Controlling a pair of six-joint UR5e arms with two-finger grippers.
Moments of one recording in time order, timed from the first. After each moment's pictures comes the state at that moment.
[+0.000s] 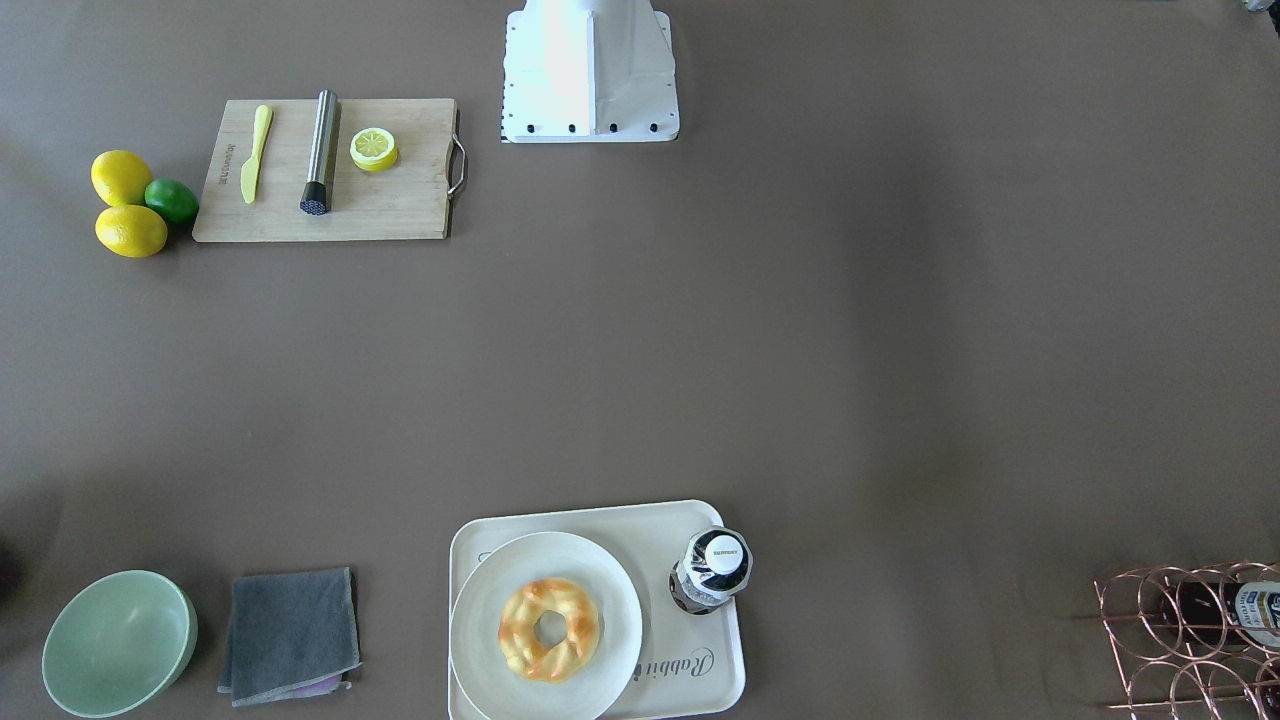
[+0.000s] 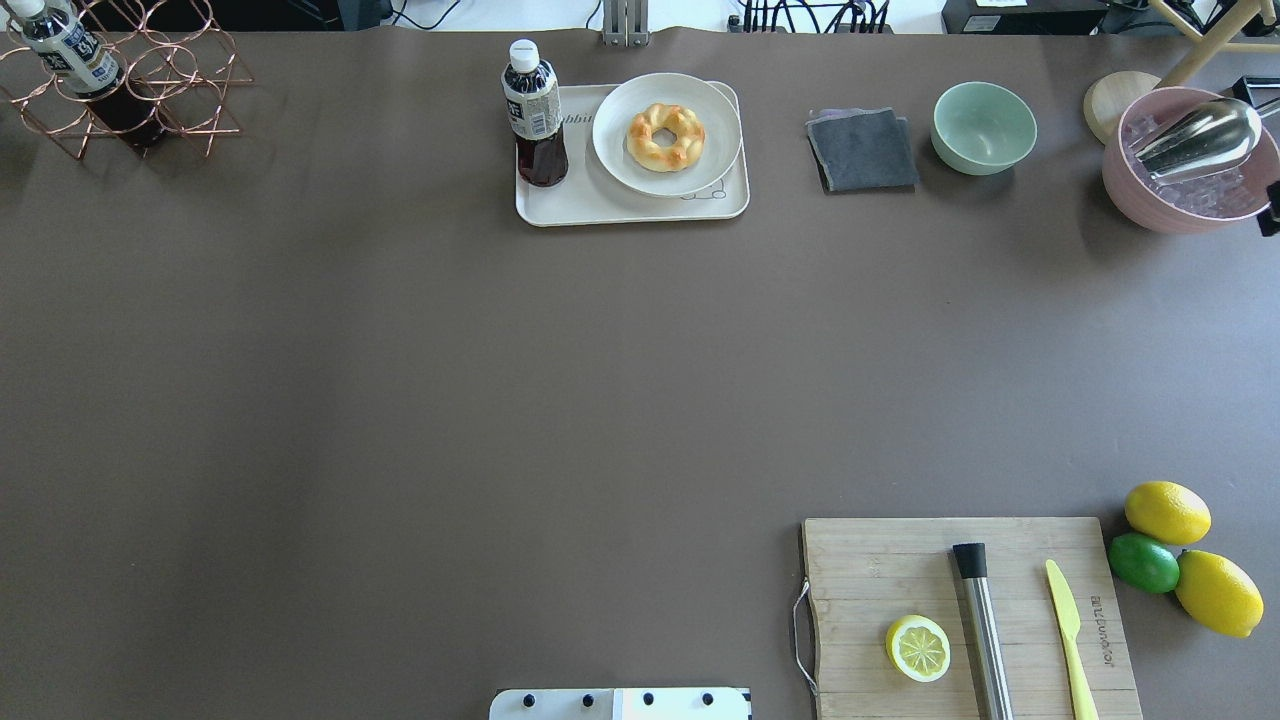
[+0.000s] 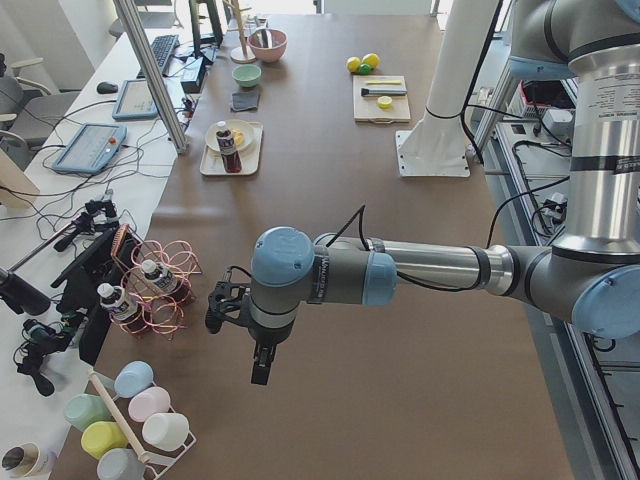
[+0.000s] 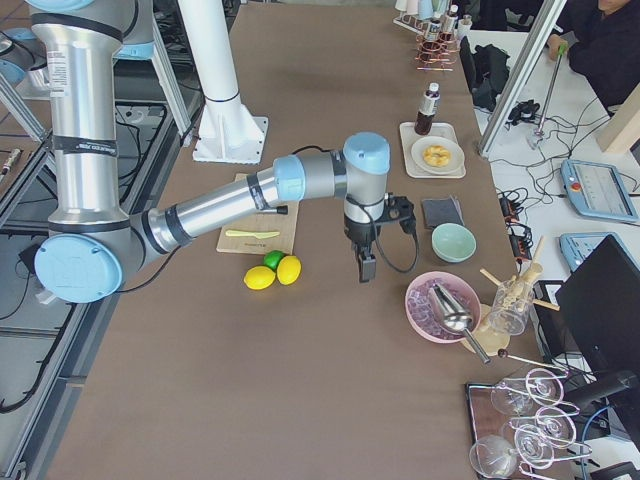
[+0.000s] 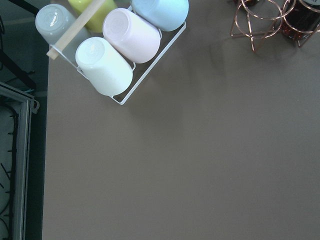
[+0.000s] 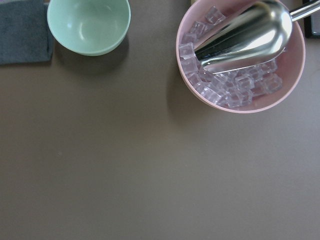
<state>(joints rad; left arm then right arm) -1.79 -1.54 -1.69 -1.58 -2.28 0.15 1.46 -1.58 1.99 -1.83 2.20 0.00</state>
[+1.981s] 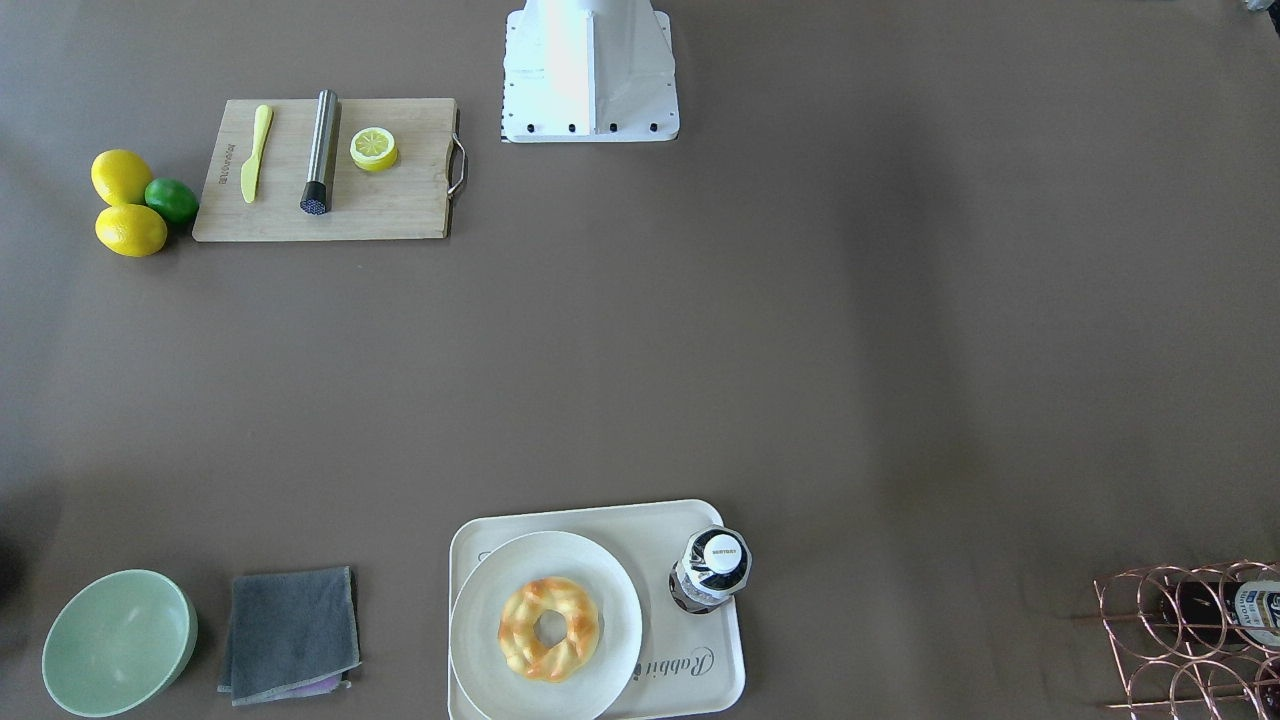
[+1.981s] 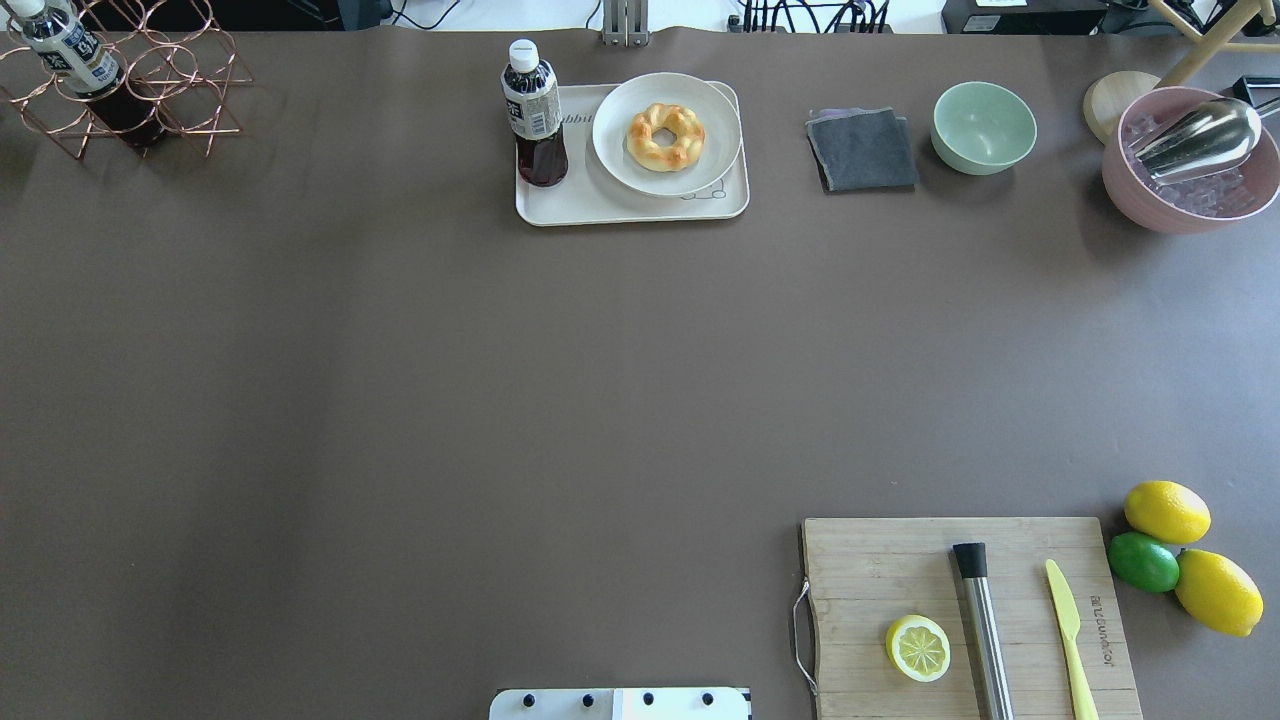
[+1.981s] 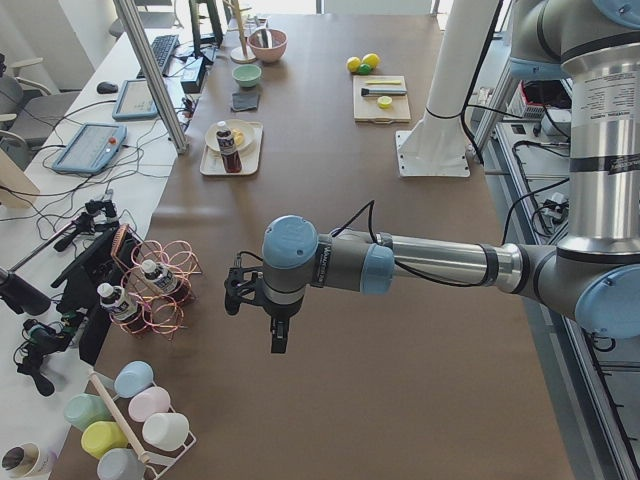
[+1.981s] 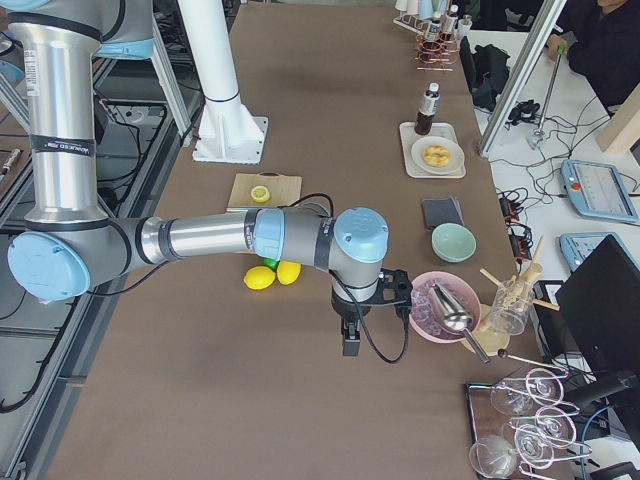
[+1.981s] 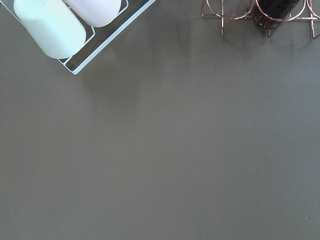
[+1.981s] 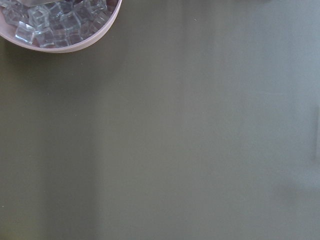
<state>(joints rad) -1.66 -1.45 -1.76 -1.70 -2.35 -0.11 1.70 -1.59 1.76 -1.83 2.24 -0.19</state>
